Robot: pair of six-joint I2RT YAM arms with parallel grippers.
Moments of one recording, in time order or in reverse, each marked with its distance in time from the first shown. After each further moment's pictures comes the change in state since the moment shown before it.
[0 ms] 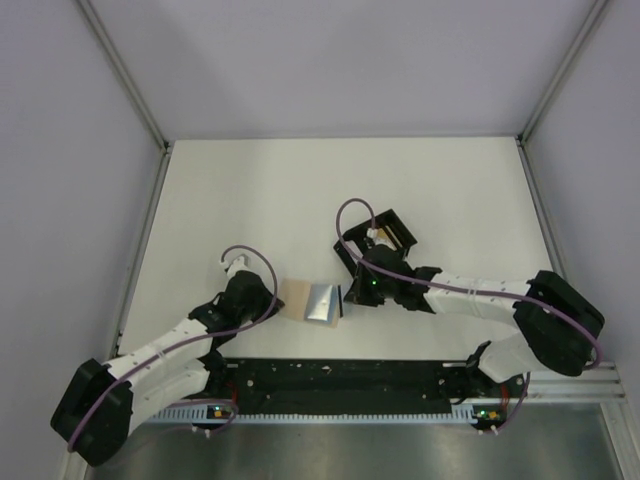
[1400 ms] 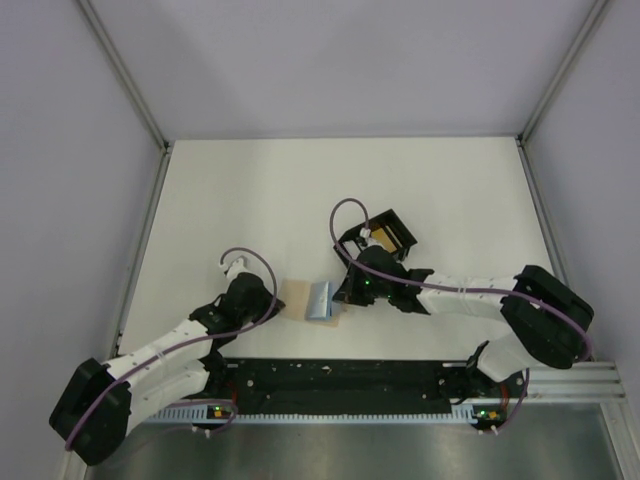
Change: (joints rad) left arm -0.029 -0.009 -0.007 -0.004 -0.032 -0.053; right arm 0.018 0.070 -0.032 0.173 -0.046 0.066
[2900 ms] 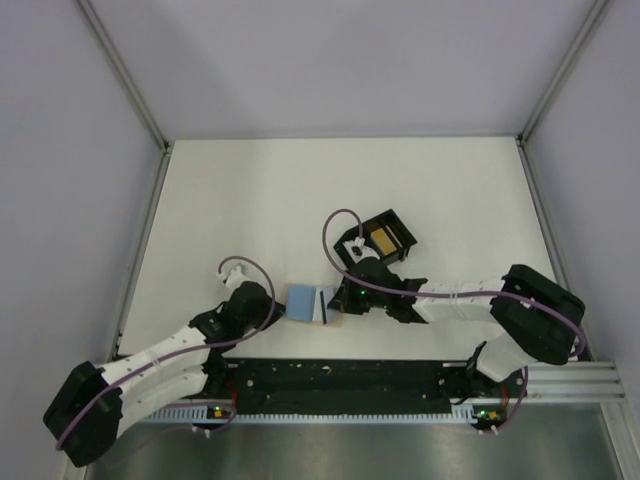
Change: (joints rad) left arm -0.086 -0.059 -0.043 -0.008 -0.068 -0.146; right arm 0.080 0.036 -0.013 0.081 0.053 -0.013
